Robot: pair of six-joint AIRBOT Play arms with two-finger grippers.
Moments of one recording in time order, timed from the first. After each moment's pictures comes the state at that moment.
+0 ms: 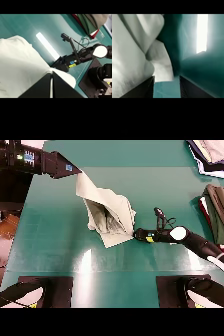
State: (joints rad) left arm -0.15 -1.20 1.65 0.68 -1.38 -1.29; right arm 0.41 -1.11 0.52 -0.74 0.59 1.56
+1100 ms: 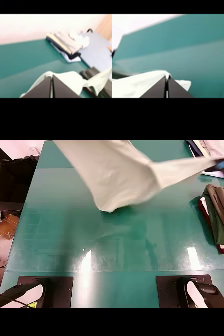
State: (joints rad) left arm 0.08 -1.16 2.06 0.65 -1.16 -1.39; right arm -0.28 -0.65 1.21 -0.89 0.93 1.45
